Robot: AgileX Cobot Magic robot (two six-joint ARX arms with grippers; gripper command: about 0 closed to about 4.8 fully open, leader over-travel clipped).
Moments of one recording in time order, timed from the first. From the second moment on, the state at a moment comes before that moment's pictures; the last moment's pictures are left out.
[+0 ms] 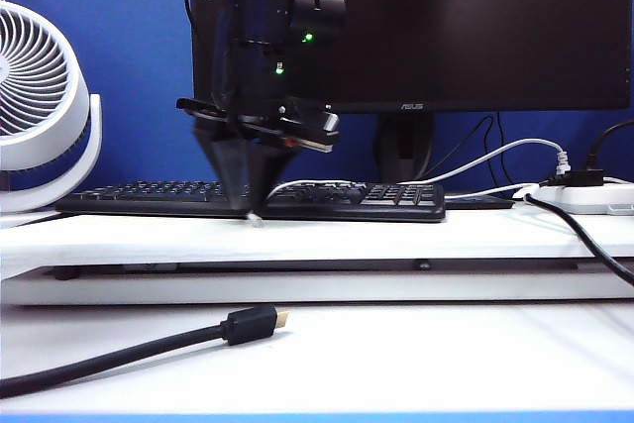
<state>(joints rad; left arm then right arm) -0.67 2.10 1.87 -1.10 -0.29 -0.04 0.29 1.02 1.43 -0.60 -0.73 -0.34</state>
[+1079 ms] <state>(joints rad) -0.68 2.00 1.86 -1.09 0.08 -0.71 0.29 1.02 1.43 -0.60 -0.73 -0.32</state>
